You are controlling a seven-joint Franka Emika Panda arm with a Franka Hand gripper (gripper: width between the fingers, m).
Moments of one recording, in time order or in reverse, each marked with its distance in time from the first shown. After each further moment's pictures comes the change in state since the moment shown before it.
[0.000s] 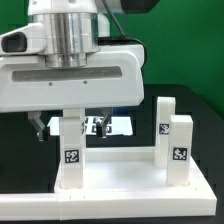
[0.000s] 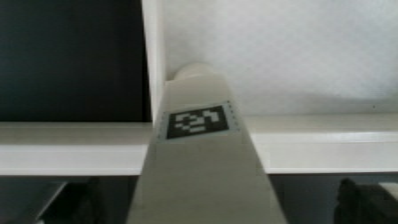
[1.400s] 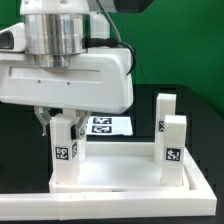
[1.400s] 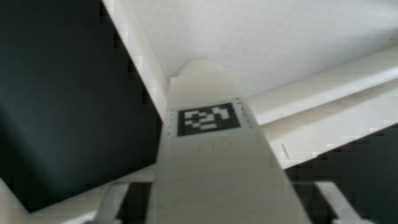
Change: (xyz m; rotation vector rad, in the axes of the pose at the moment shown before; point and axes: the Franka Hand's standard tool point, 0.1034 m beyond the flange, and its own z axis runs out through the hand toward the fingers) arm -0.007 0.014 -0.001 -0.029 -0.030 0.414
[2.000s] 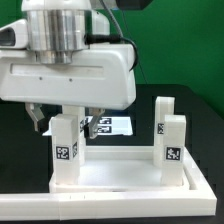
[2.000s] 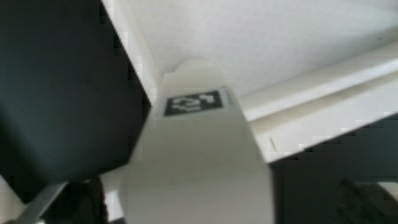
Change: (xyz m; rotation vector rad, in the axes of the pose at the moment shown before) arm 0.003 -0.012 -0.045 0.033 -0.007 -0.007
